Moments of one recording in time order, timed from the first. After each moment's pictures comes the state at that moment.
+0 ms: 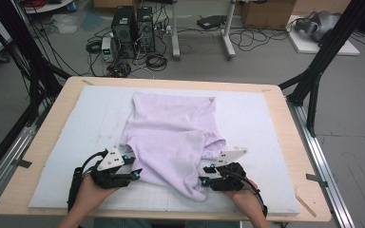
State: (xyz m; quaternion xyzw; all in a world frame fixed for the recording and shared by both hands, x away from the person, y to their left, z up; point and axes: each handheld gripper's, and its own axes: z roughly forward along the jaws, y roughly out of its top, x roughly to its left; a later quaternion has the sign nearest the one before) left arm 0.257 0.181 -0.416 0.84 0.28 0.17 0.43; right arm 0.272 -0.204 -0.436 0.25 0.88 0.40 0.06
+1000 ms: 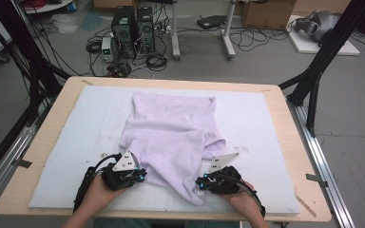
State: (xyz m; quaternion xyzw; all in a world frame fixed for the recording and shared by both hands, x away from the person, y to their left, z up) left arm 0.262 0.159 -0.435 0.88 0.25 0.13 0.39; right arm 0.265 -0.192 -0.439 0.21 0.90 0.39 0.02
